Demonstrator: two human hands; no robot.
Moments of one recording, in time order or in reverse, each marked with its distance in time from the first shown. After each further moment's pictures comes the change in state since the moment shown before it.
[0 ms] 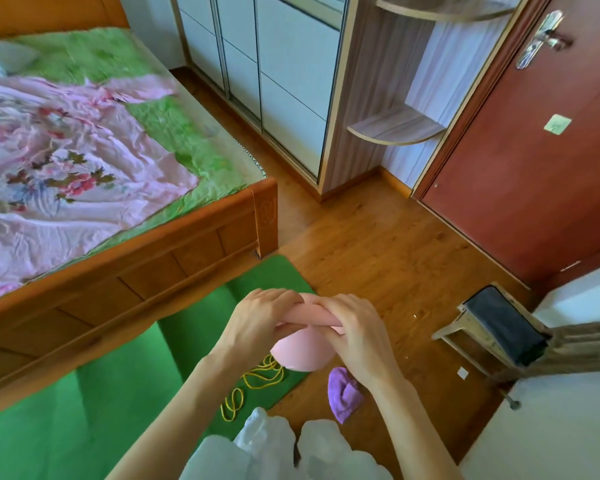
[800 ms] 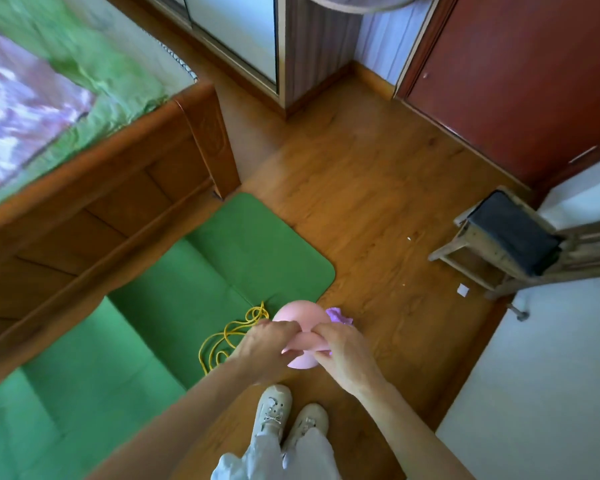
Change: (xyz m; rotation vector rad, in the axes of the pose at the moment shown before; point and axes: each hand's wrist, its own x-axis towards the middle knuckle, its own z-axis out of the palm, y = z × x) left_hand -0.031 -0.096 0.258 -0.001 -0.651 -0.059; right_hand -0.082 0.178 0.202 0.006 -0.253 0.375
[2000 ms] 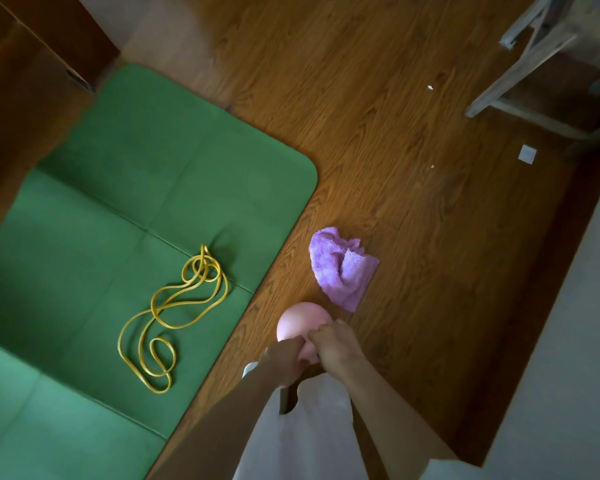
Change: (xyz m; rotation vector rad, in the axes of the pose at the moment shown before) left_hand 0.145 -0.138 0.461 -0.127 -0.661 -0.281; right_hand 0.025 0.289 0.370 -0.275 -0.661 0.243
